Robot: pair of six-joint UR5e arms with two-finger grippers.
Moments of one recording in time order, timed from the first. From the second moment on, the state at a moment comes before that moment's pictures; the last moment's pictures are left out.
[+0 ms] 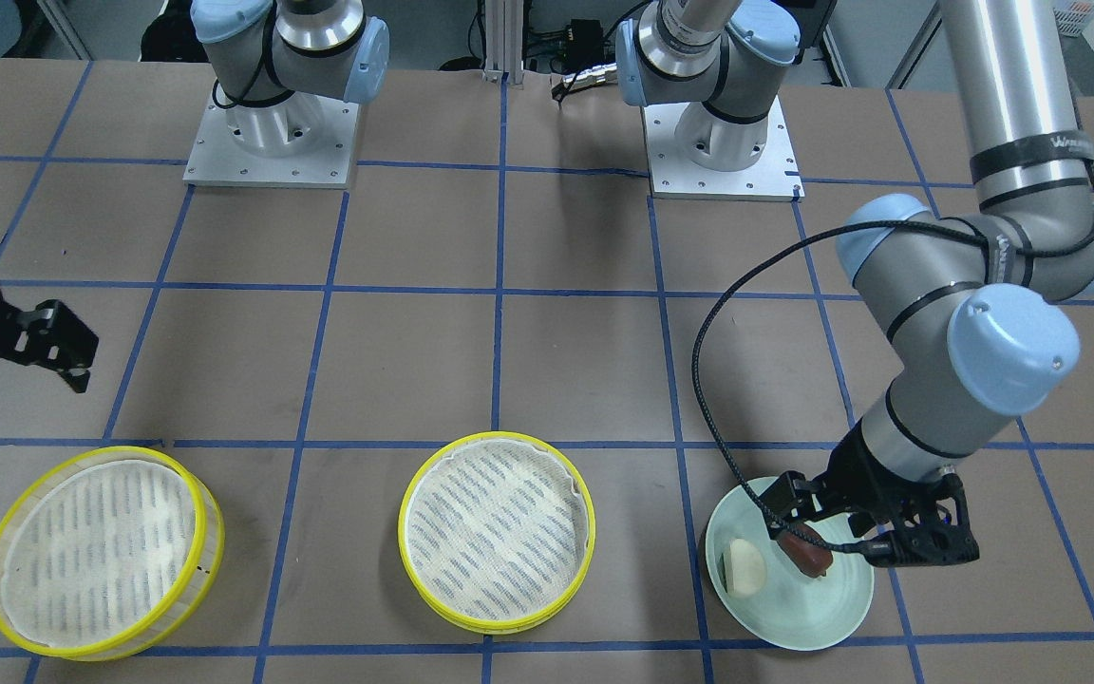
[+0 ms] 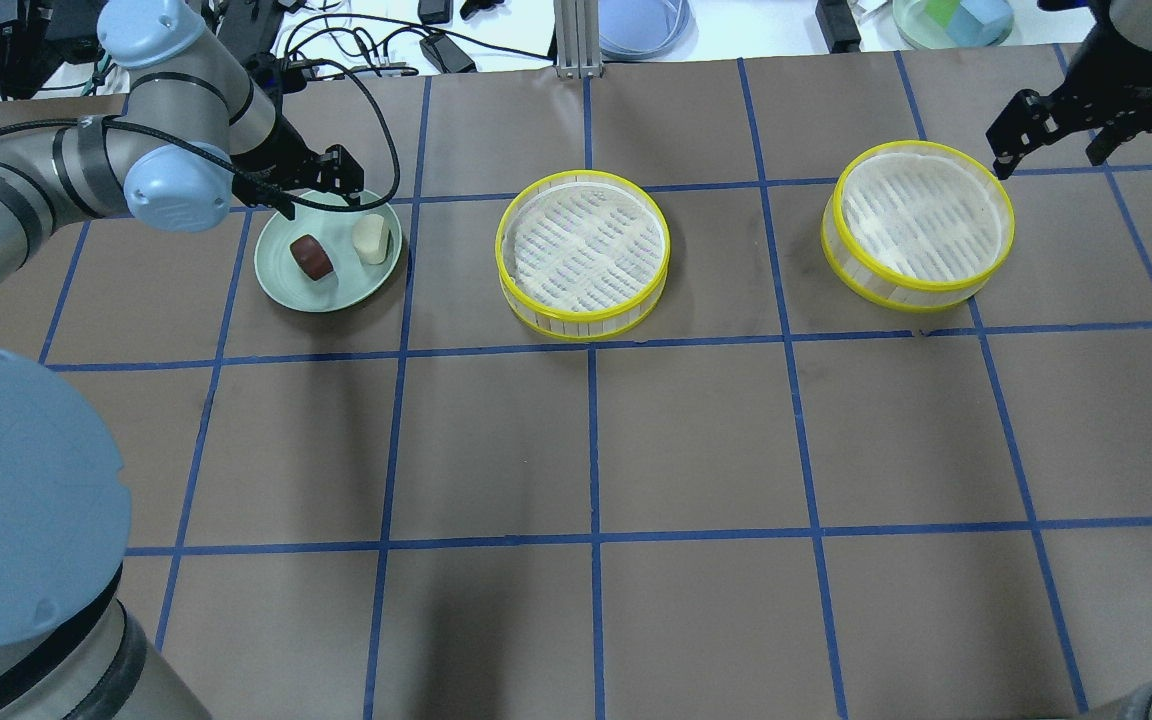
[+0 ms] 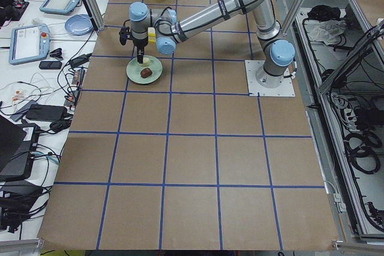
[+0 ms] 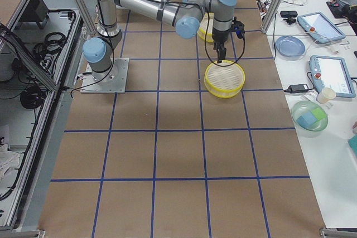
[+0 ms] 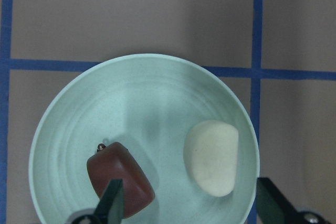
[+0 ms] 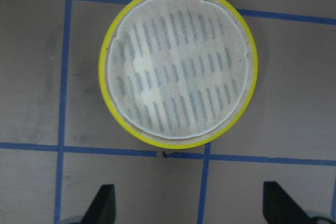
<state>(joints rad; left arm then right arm) -1.42 -2.11 -1.54 -0.94 1.45 0.10 1.20 -1.27 1.52 -1.90 -1.60 -0.46</state>
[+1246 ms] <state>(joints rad) -1.42 -2.17 -1.50 -0.88 1.41 0.08 1.12 -0.99 1.50 -2.21 -1.49 -0.52</state>
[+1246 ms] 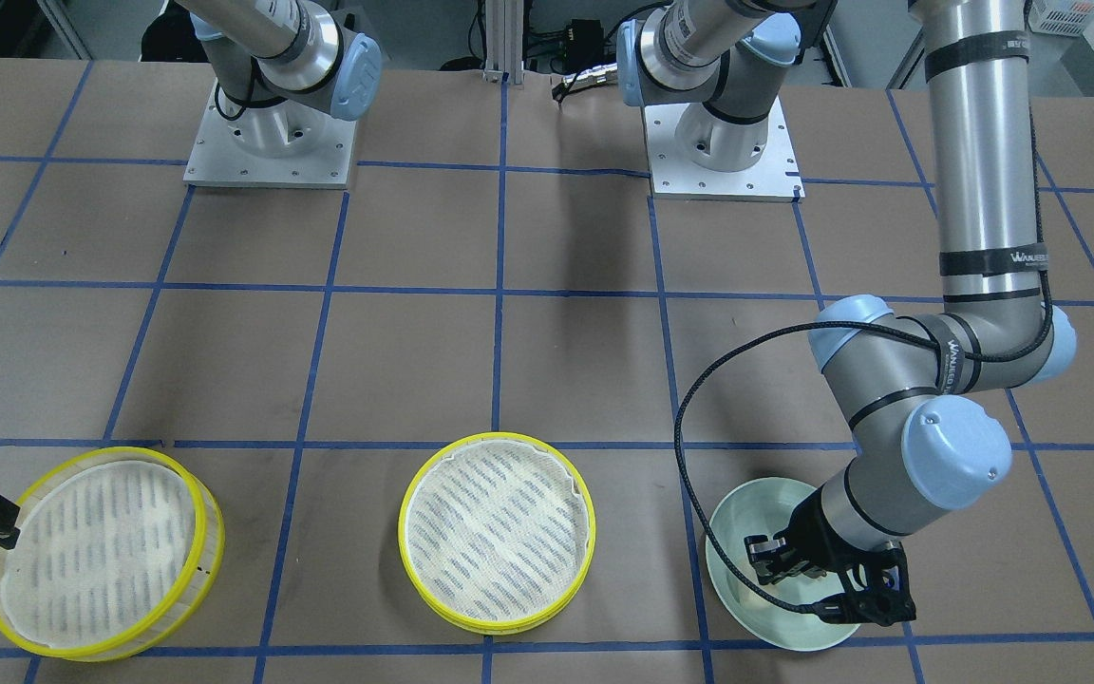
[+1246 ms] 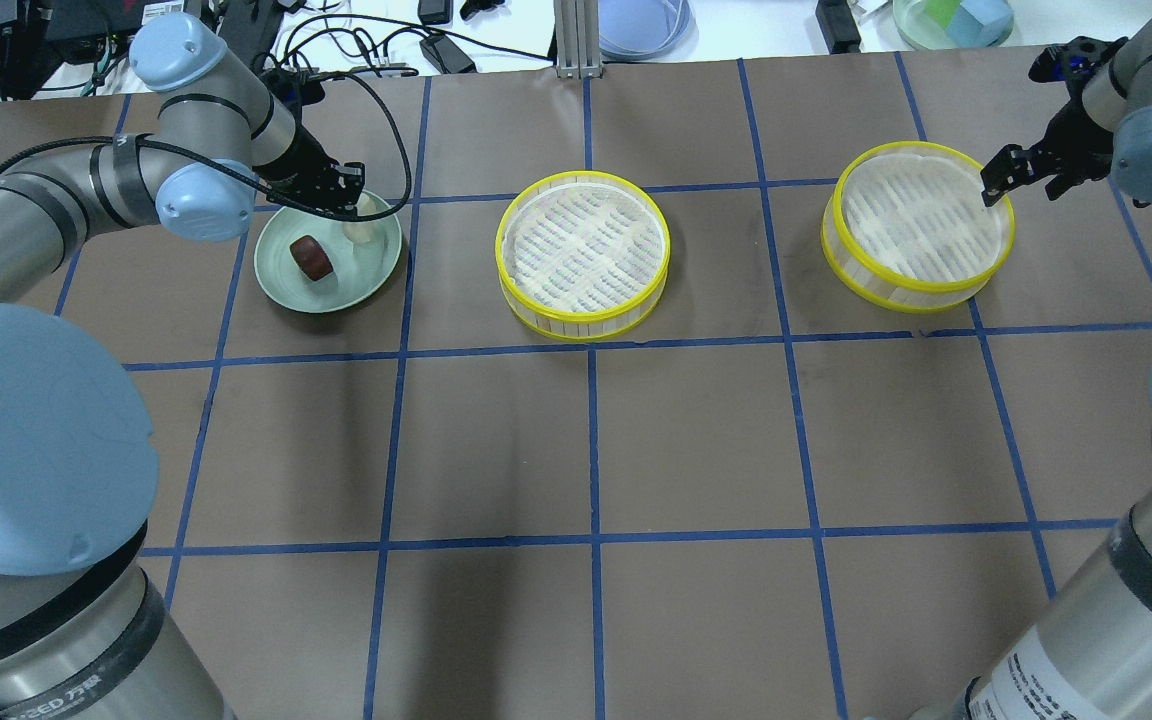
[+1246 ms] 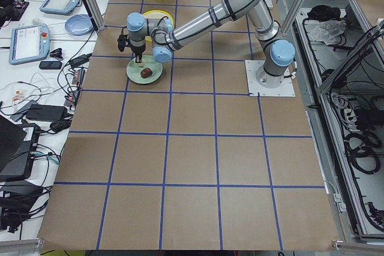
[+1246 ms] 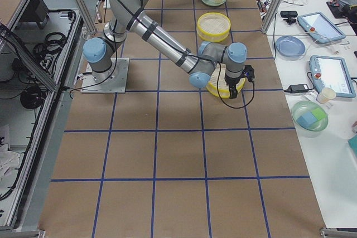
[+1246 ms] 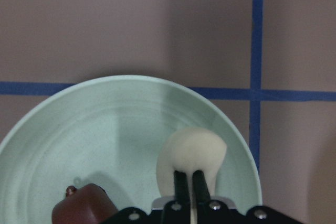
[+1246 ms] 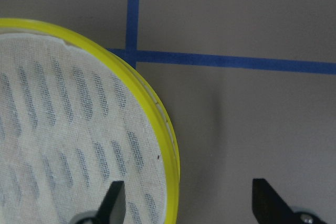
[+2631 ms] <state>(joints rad) -1.69 -2.10 -1.55 -0.87 1.27 -0.42 1.12 -0.97 1.51 -2.21 -1.50 -0.53</state>
